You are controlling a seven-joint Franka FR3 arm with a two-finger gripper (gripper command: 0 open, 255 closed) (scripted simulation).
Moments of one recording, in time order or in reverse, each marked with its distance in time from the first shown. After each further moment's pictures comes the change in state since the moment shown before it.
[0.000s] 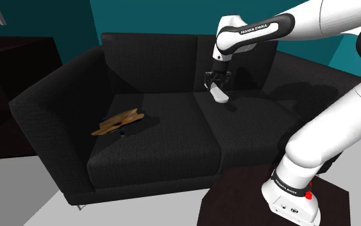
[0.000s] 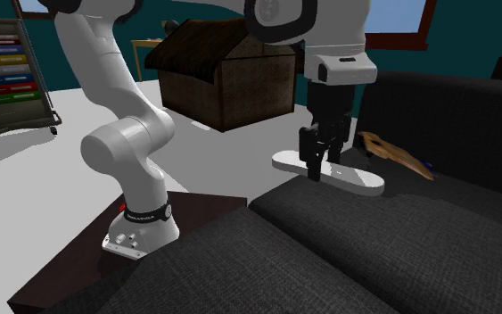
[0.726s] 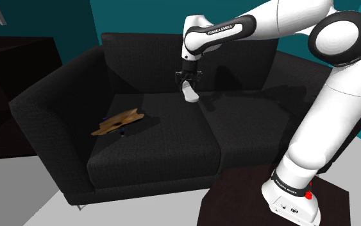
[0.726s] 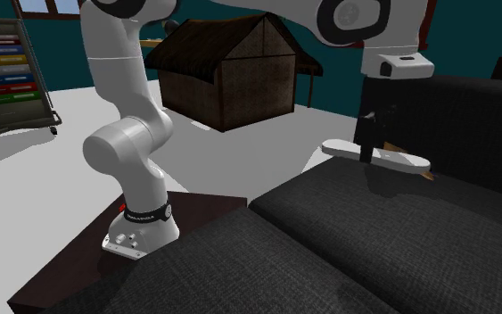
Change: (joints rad) arm 0.086 0.311 0.127 0.324 -0.005 -0.015 0.213
